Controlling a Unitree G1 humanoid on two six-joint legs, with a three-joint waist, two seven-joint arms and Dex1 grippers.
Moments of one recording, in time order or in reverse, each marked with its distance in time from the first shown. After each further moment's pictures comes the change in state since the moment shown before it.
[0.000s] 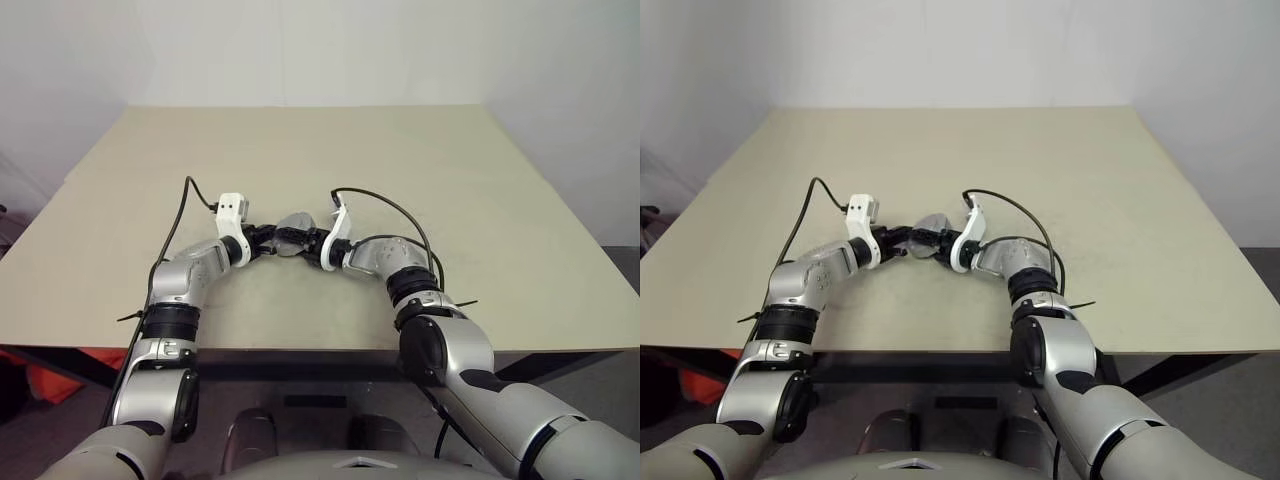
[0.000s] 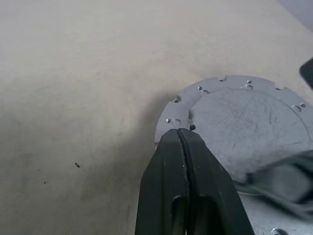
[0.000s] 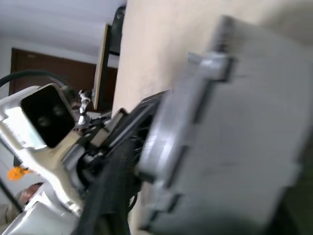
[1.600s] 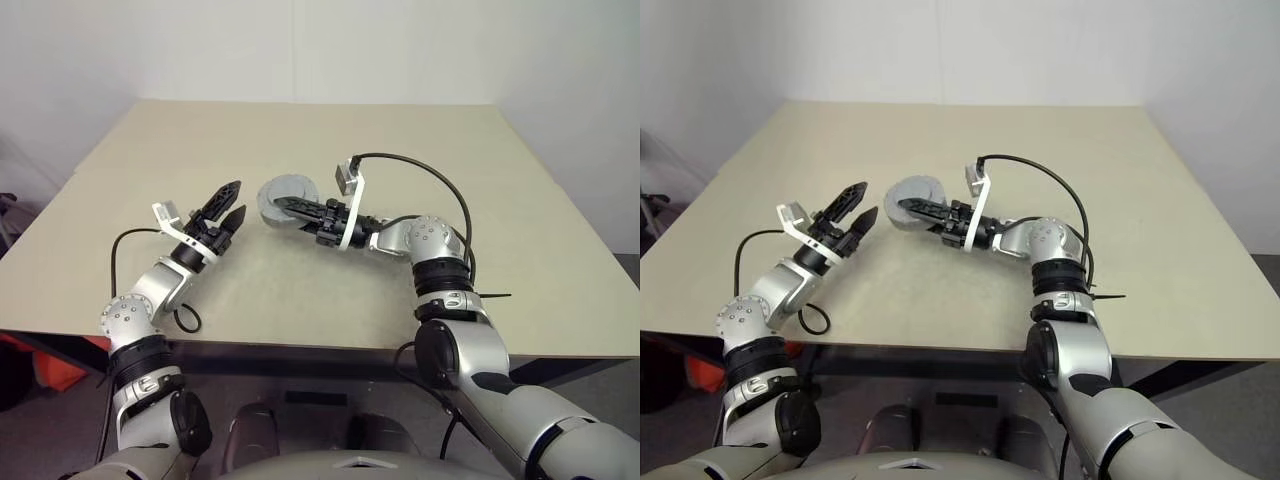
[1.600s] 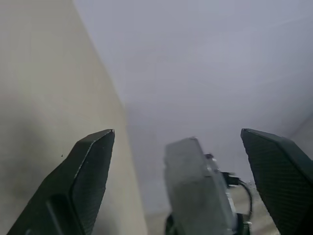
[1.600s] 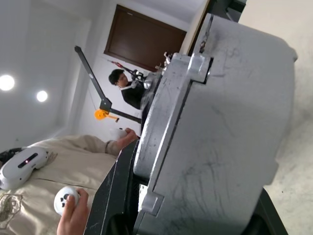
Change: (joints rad) left arm 0.127 -0.109 0.533 -0.170 -0.976 0.363 0.253; right arm 0.049 -0.096 0.072 -0.398 0.248 0.388 0.226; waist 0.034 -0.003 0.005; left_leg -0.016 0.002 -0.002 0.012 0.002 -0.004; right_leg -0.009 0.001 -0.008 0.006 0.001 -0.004
